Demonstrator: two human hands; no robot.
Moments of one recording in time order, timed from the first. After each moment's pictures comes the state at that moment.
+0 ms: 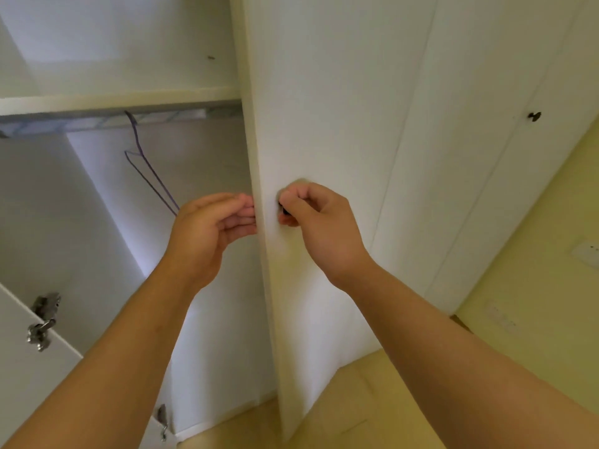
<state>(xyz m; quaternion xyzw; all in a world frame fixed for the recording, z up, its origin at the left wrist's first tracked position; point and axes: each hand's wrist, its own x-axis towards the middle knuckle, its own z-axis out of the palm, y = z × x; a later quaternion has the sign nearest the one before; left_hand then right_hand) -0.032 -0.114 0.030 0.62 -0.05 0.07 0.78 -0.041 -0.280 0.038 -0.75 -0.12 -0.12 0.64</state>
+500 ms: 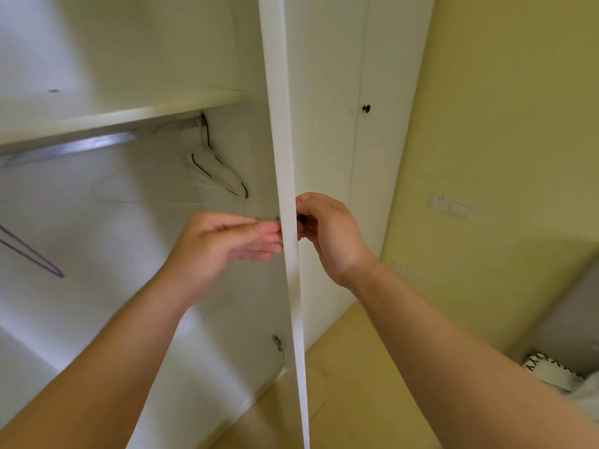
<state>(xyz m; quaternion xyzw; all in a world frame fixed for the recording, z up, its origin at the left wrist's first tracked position) -0.099 -0.264 0.049 0.67 -0.26 -0.12 0.68 -0.138 -0.436 0.041 -0.67 0.00 -0.16 0.73</state>
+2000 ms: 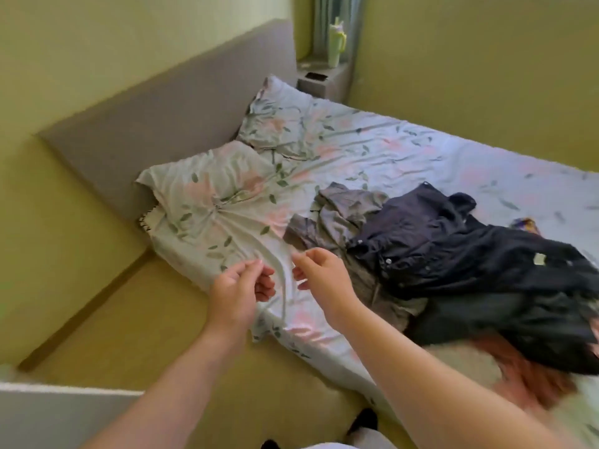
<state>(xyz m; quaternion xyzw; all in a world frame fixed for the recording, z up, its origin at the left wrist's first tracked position) -0.372 -0.363 -0.157 0.49 -0.54 -0.61 0.31 -0.503 -0.299 -0.163 -0.20 0.69 -0.55 0.42</state>
